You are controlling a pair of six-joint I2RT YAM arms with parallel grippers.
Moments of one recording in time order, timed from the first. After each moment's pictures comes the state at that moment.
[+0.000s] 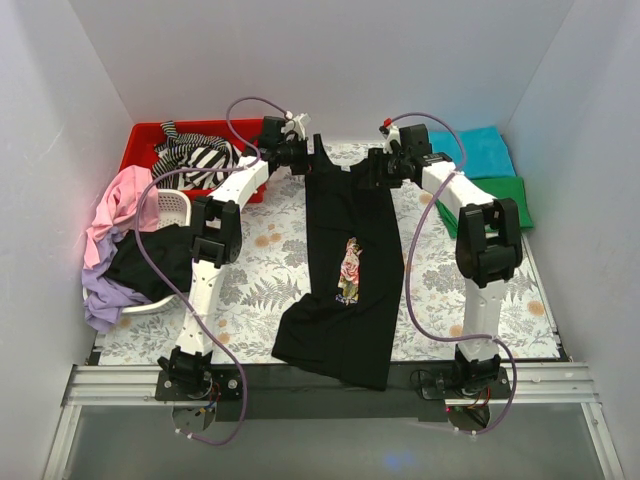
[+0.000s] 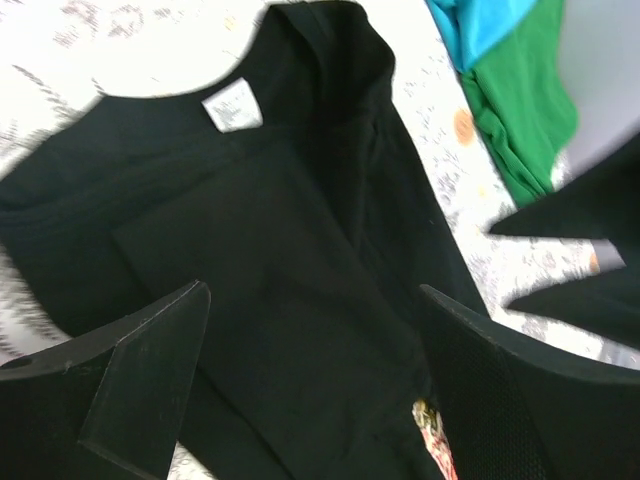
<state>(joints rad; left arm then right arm) -0.30 2.54 2.27 -0.32 0.67 -0.36 0.27 2.04 1.65 -0.37 -0.43 0.21</state>
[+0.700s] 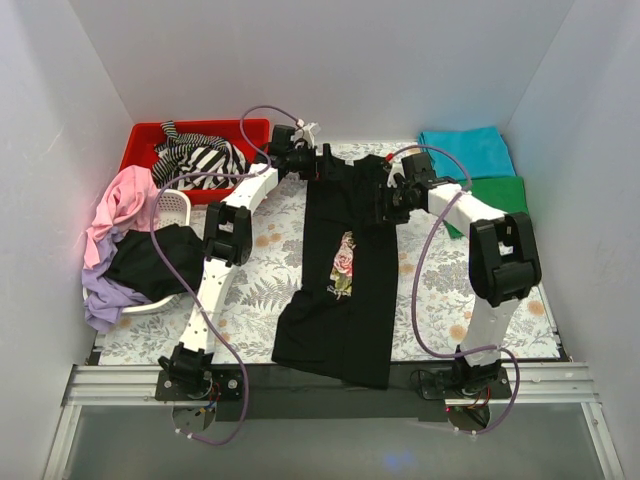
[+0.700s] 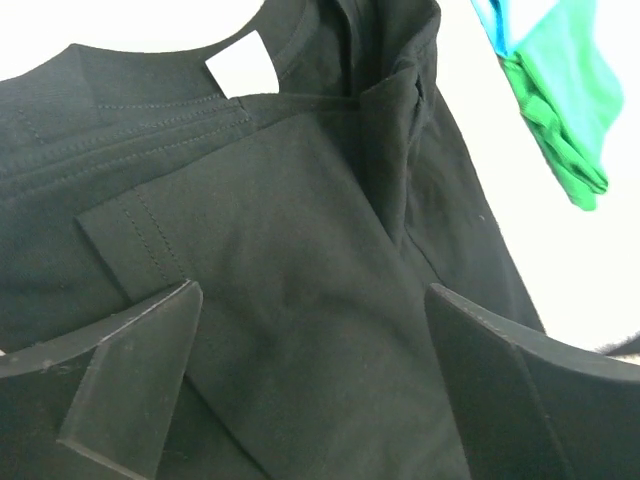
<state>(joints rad) -0.32 2.75 2.47 -0.34 0.72 -0.31 0.29 1.90 1.36 -0.44 -0.44 0.20</state>
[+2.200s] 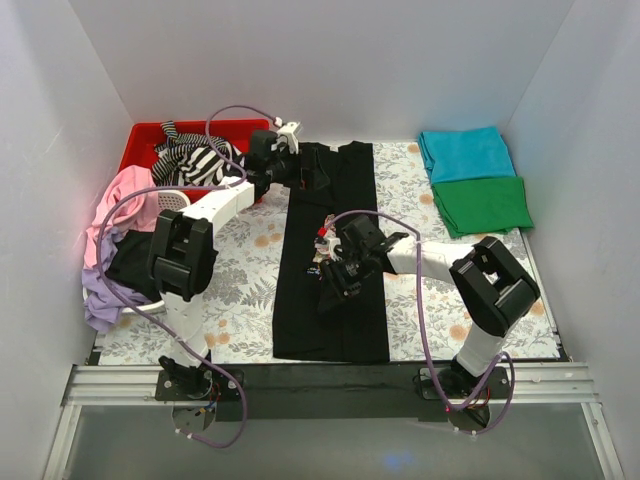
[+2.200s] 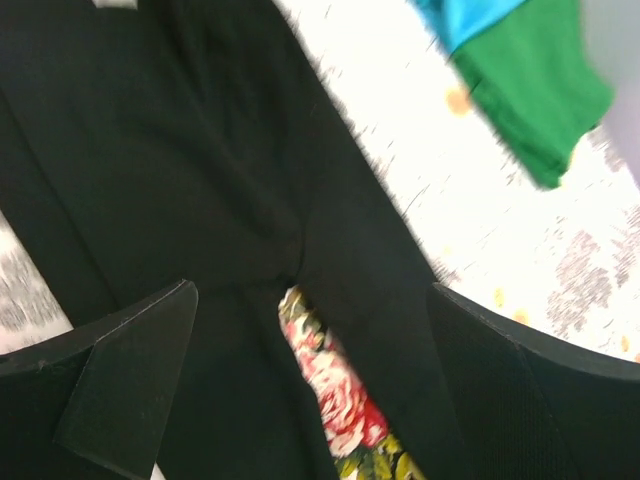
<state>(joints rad) -0.36 1.96 1.56 -0.04 0.46 -0.26 0.73 1.72 0.96 -0.28 -0.85 0.29</state>
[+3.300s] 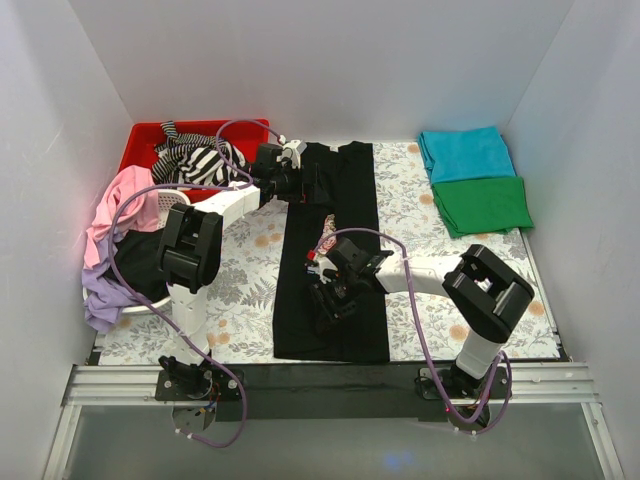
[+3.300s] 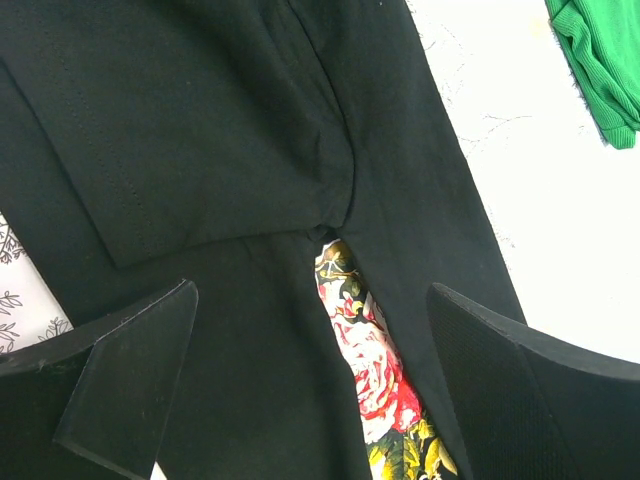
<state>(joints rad) -0.36 2.09 1.53 -0.08 0.45 -0.27 0.92 1.72 0.90 -0.27 -0.61 0.41</state>
